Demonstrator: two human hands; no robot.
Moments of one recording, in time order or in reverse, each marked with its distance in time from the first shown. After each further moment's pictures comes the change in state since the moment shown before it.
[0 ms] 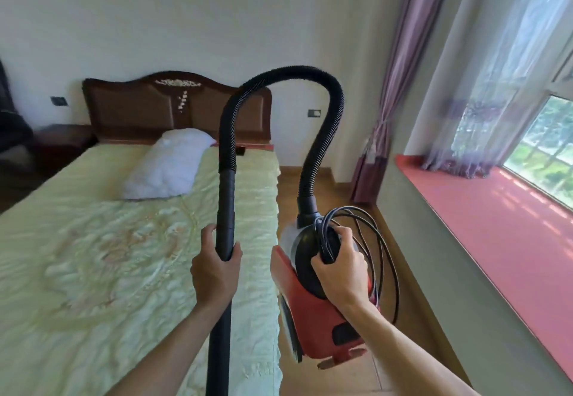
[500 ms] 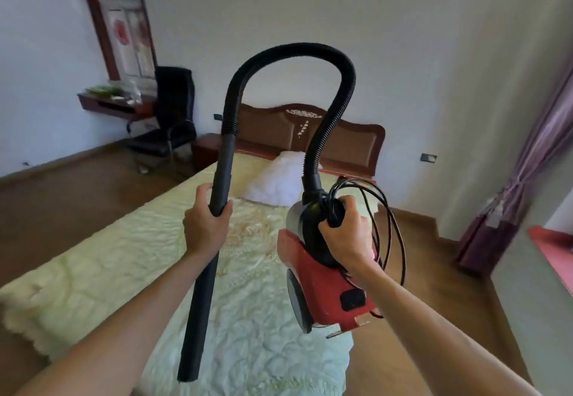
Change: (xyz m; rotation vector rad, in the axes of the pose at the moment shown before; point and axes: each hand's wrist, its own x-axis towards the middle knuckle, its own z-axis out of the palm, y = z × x) left_hand 0.046 0.005 -0.252 0.225 0.456 0.127; right_hand -0.021 -0.199 0.052 0.114 -0.266 -0.354
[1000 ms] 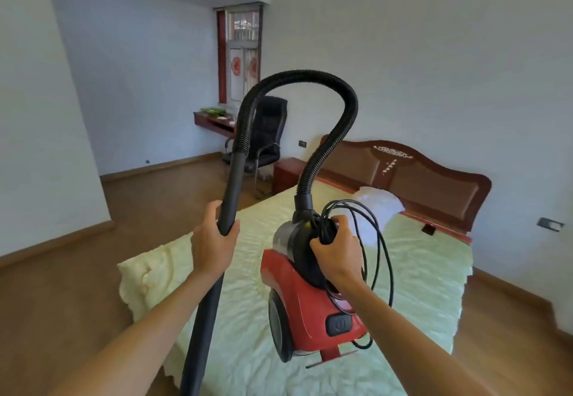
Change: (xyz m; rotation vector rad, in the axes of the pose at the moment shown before) left_hand 0.048 -0.122 -0.192 0.078 0.198 -0.088; right_hand -0.041 -0.186 0.164 0.191 -0.241 -0.138
